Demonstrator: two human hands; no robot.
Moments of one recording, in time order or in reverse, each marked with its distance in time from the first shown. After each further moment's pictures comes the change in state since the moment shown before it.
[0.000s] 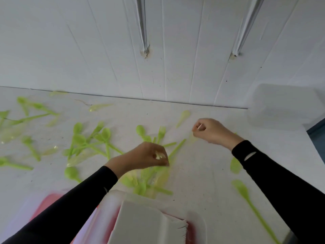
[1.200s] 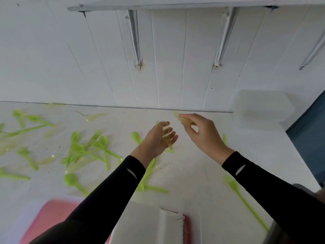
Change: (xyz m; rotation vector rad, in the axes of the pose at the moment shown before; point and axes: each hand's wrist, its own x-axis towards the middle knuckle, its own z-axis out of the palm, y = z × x) left_hand 0.045 0.083 0.003 -1.441 0.390 -0.372; right_hand -0.055 -0.028 0.013 0.078 0.516 -0.589
